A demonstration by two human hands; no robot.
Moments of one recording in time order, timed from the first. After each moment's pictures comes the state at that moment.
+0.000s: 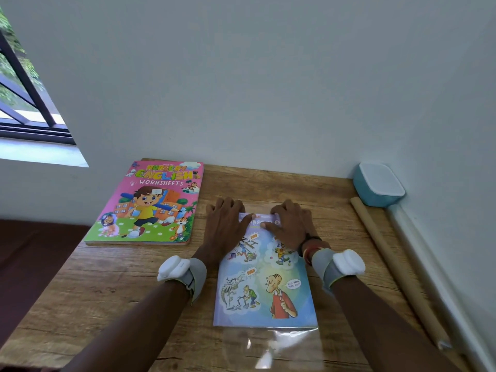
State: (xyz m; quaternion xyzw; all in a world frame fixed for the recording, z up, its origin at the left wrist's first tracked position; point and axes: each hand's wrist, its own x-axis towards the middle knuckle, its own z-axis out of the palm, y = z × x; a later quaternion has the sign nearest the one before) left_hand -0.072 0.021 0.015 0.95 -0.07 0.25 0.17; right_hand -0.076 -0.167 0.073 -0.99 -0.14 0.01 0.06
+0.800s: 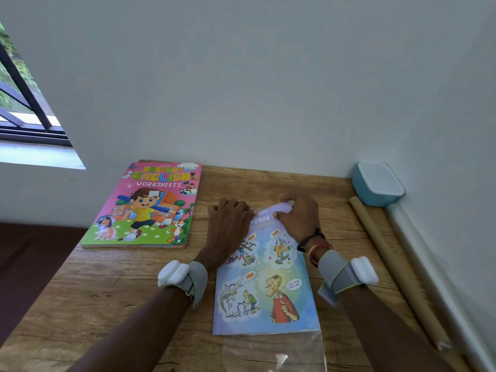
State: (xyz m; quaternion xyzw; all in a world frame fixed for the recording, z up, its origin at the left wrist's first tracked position) left_hand -0.077 0.008 0.026 0.95 -0.06 0.25 0.19; right_hand -0.073 -0.168 0.090 -0.92 -0.02 -0.12 0.36
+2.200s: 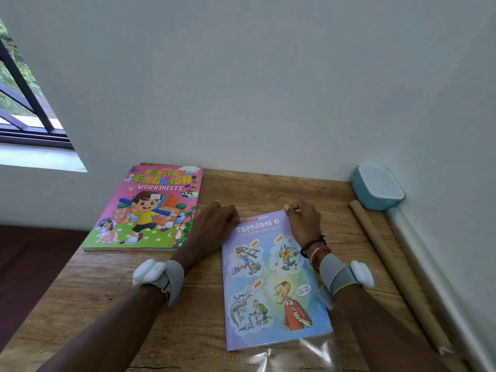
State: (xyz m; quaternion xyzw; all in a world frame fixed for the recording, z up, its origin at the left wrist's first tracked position) left_hand -0.072 0.058 0.026 0.94 -0.15 0.20 0.23; right_hand -0.061 -0.172 0.073 -0.88 0.06 -0.14 0.45
